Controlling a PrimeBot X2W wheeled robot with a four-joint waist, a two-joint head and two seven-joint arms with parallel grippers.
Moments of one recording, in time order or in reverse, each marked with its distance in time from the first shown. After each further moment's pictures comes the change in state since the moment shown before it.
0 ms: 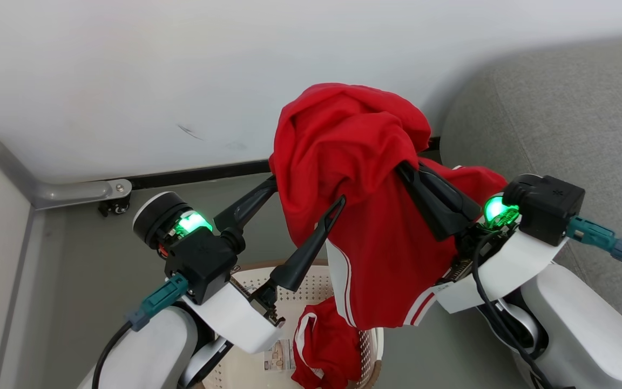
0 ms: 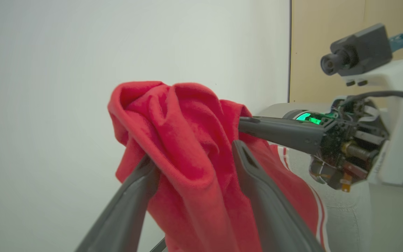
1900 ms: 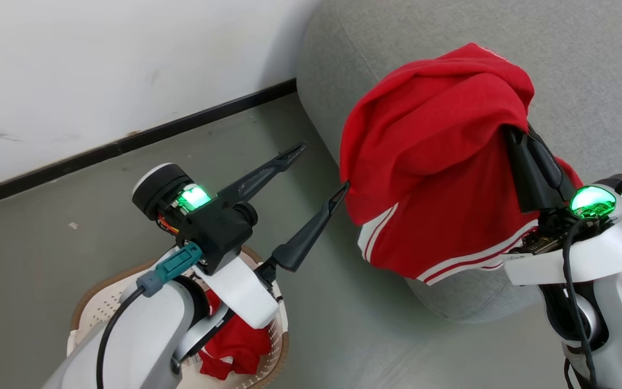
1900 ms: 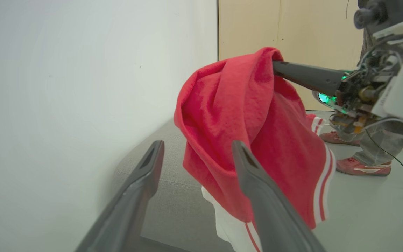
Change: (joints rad) left arm -0.108 0.043 -0.057 0.021 -0.014 -0.003 0.079; right arm 0.142 0.072 -0.358 -0.099 -0.072 0.000 0.000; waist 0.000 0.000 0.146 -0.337
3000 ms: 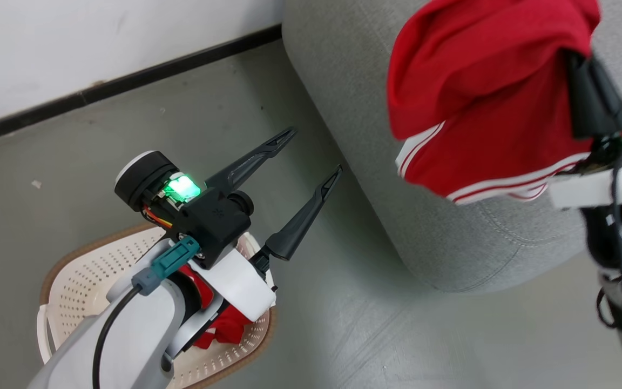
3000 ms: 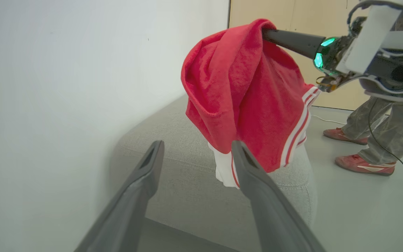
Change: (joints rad) left arm -0.019 0.023 0.016 -0.064 0.026 0.037 0.068; right arm -0.177 -0.016 -0.091 0.145 -0.015 0.000 0.000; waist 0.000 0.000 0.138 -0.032
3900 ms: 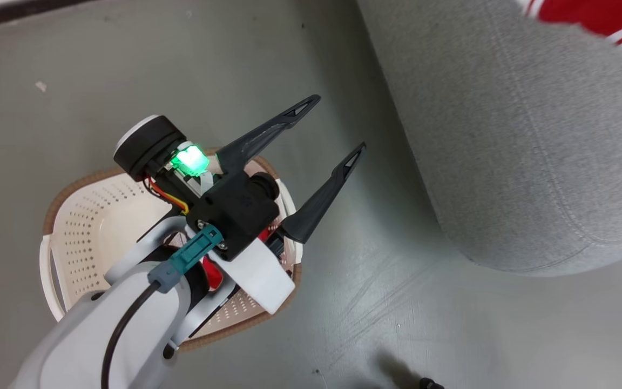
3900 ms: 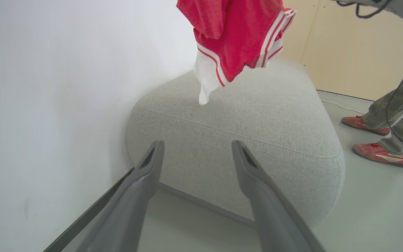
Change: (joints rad) left arm -0.093 0.007 -0.026 -0.096 0.052 0.016 0.110; right arm -0.439 -0.271 -0.080 0.204 0.151 0.000 0.000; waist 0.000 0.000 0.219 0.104
